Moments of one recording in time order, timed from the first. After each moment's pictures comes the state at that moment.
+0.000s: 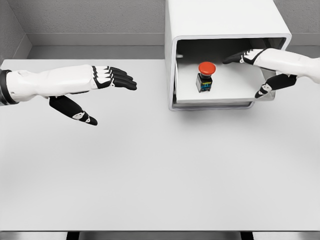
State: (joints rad) left arm -0.75 0.93 -0.71 -1.70 0.26 -0.61 -0.60; right arm -0.82 -0.96 0.75 -1.38 -0.11 -0.61 0.54
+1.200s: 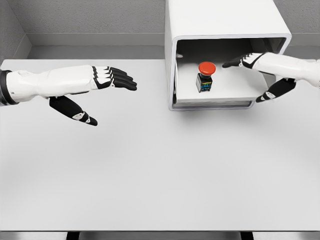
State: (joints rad) left arm -0.75 0.93 -0.70 -1.70 0.26 -0.61 -0.60; right arm -0.81 -0.93 0.75 -1.35 -0.10 -0.61 0.55
